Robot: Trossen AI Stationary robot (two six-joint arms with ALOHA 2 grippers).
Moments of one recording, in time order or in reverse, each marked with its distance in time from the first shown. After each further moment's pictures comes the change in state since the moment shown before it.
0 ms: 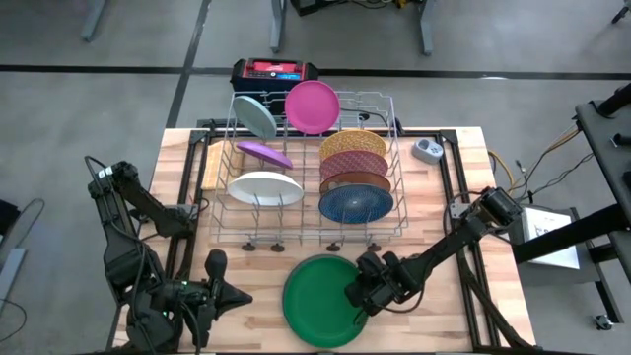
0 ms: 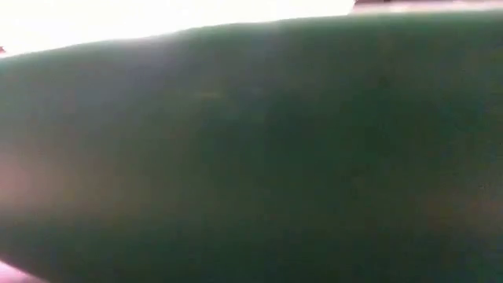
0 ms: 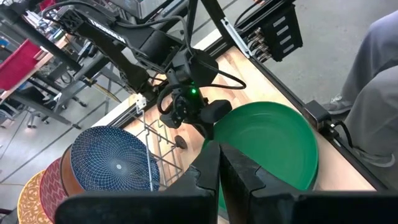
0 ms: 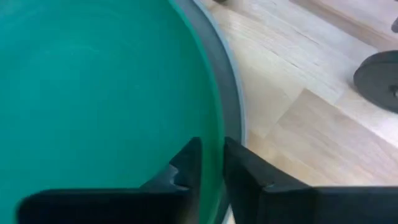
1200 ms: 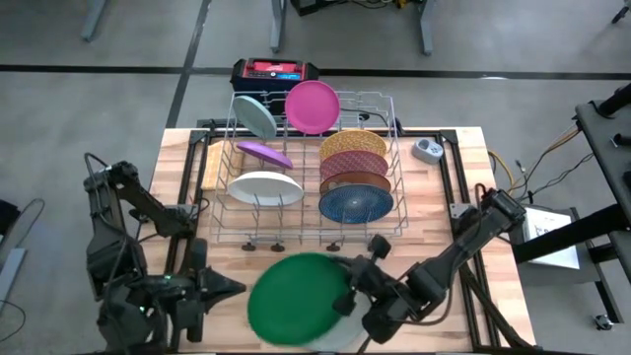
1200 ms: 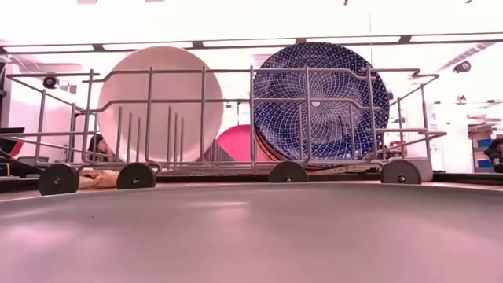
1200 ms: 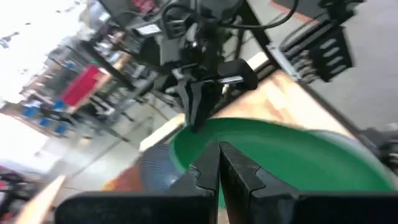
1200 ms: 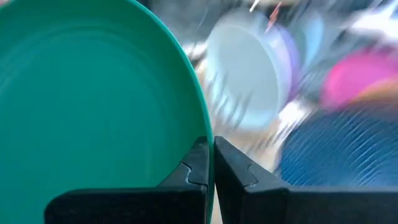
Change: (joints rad) left arm -0.036 -0.002 0.127 -0.017 -0.184 0.106; right arm 0.068 -0.008 0.579 -0.200 0.690 -0.700
